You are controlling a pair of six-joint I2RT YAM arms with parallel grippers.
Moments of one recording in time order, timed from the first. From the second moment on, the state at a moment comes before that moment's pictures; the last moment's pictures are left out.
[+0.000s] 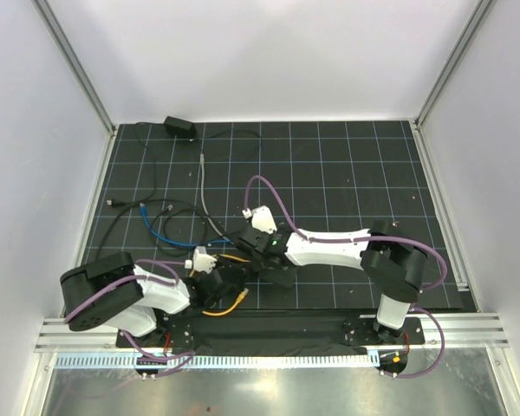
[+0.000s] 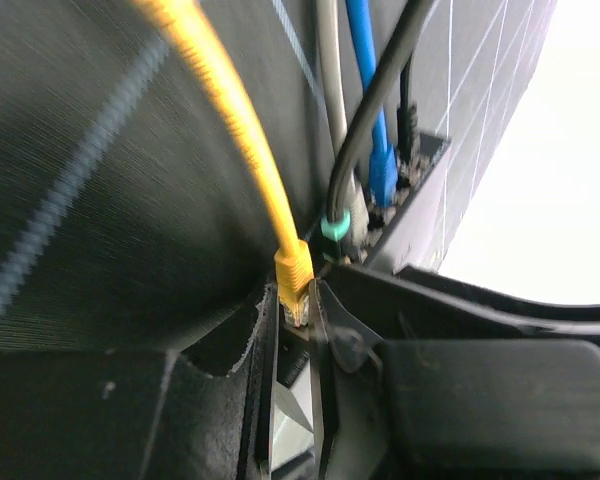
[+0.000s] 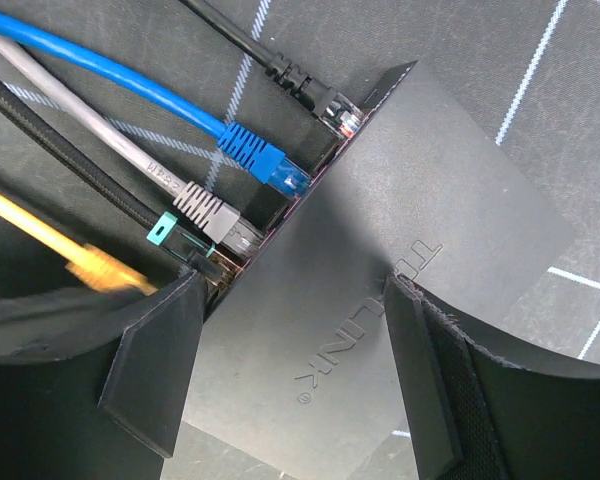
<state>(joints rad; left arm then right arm) -1.13 1.43 0.22 0.52 -0.55 -1.90 1.11 1.78 1.12 -0.56 0.52 0.66</state>
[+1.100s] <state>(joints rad) -1.34 0.78 0.30 -0.23 -0.67 -1.72 1.08 1.57 1.14 -0.67 0.42 0.58</state>
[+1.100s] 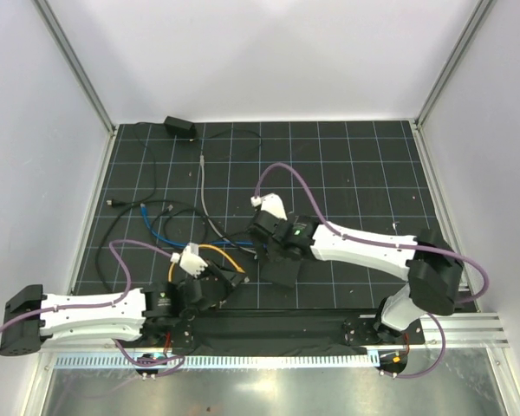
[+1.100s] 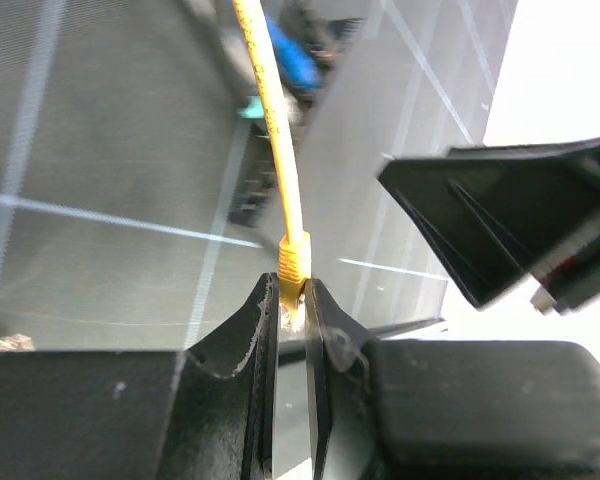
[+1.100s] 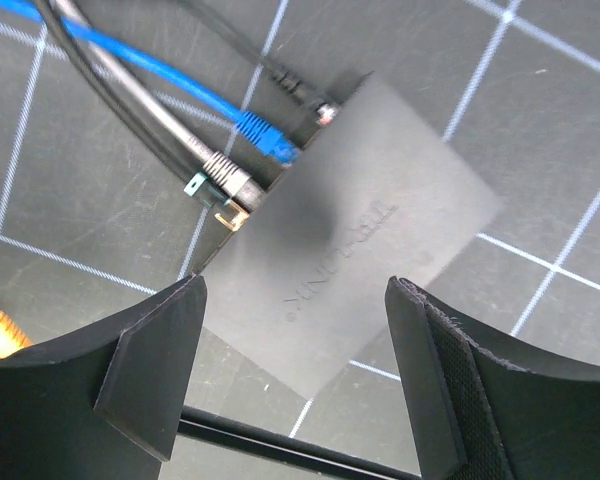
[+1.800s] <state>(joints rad) -0.88 1.00 0.82 -0.28 -0.37 -1.08 0.97 1.34 1.06 -0.76 0.43 0.59</state>
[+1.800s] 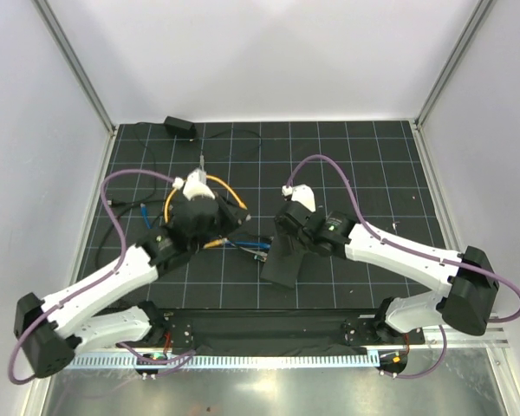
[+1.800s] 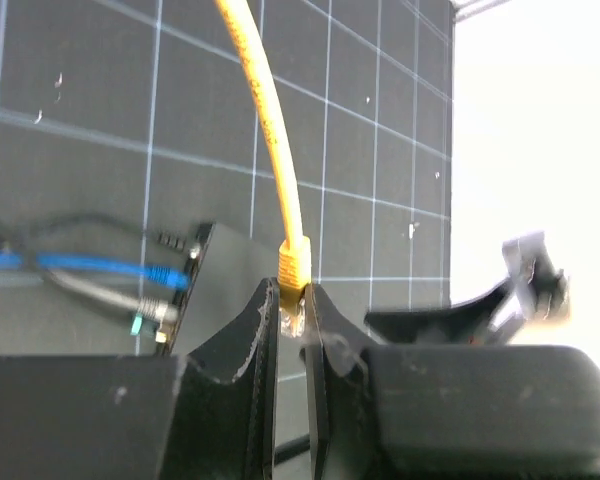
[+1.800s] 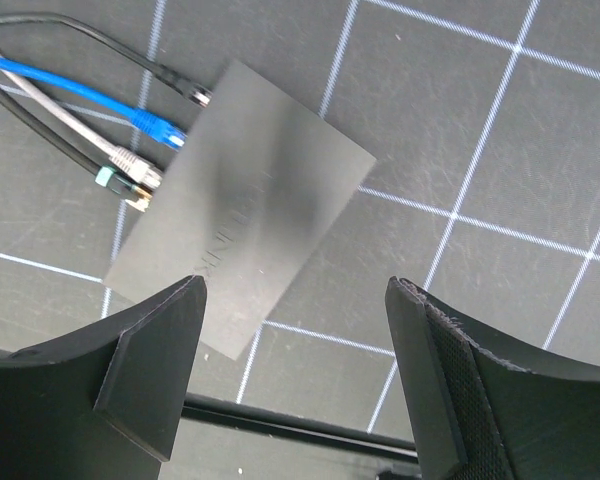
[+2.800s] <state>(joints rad) -0.66 2.53 2.16 -0.22 0.40 -0.89 0.96 1.08 0.82 -0.90 0.42 0.79</state>
